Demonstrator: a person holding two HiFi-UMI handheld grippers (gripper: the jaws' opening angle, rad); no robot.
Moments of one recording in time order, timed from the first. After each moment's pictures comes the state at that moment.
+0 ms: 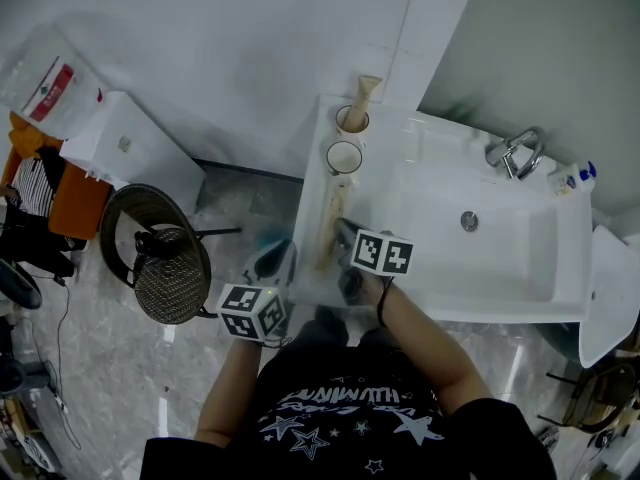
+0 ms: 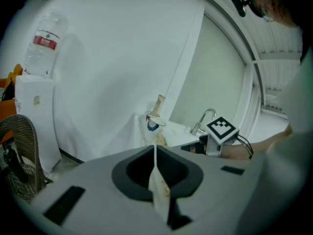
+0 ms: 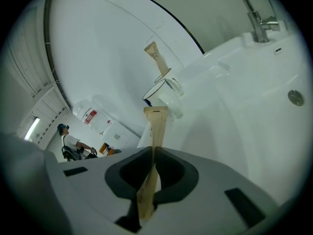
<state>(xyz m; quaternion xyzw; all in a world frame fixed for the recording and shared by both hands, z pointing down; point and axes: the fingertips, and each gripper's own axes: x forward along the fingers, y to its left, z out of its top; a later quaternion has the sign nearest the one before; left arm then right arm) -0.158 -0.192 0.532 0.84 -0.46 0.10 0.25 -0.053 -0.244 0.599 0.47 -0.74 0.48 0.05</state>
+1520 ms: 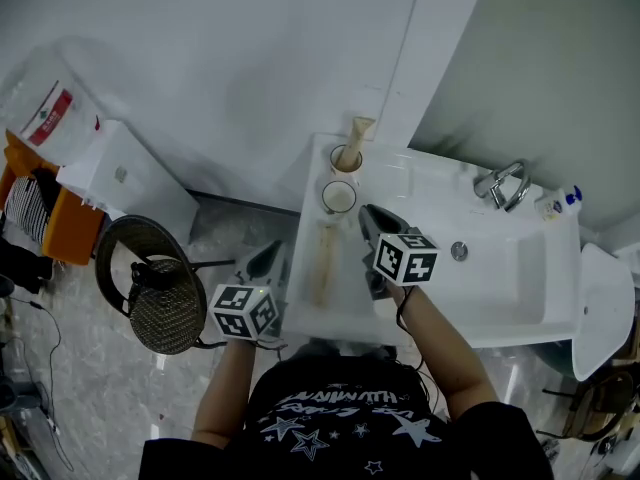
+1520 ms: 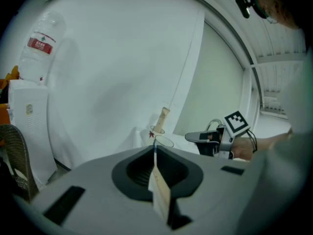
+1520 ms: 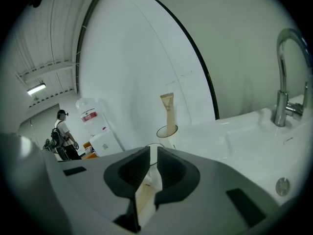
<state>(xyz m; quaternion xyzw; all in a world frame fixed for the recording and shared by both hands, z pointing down) -0.165 -0.261 0.501 0.85 -0.46 0.07 0.22 0.015 -0.323 0.499 0.54 -0.80 0.27 0.06</state>
